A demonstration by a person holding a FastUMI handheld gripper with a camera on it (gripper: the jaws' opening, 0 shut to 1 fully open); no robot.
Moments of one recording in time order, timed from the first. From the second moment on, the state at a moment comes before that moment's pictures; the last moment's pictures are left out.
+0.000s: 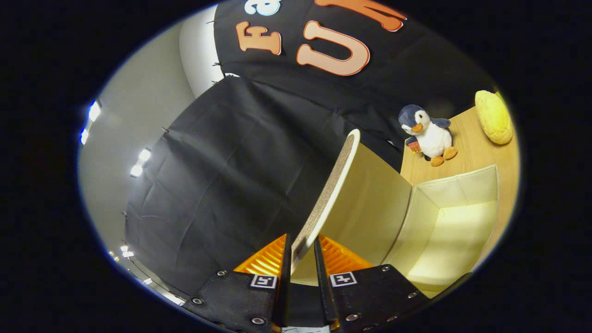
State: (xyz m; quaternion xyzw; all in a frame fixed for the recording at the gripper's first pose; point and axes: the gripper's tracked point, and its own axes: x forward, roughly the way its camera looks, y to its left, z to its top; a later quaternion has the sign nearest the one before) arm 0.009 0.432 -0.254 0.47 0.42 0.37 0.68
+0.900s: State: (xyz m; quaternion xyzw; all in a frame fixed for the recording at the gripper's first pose) arm -0.019 0.250 -0.349 0.22 0.43 0.20 0.85
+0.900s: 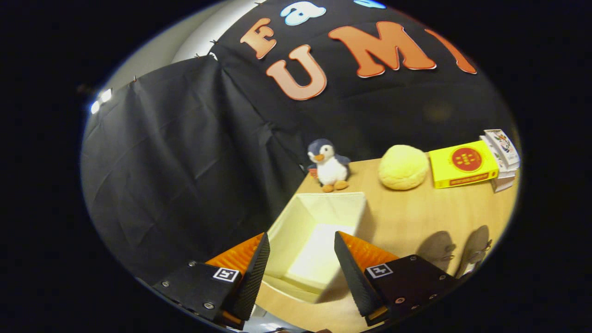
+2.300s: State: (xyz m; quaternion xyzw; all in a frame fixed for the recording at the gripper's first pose) arm -0.112 0.073 -0.578 0.06 0.62 0.04 0.78
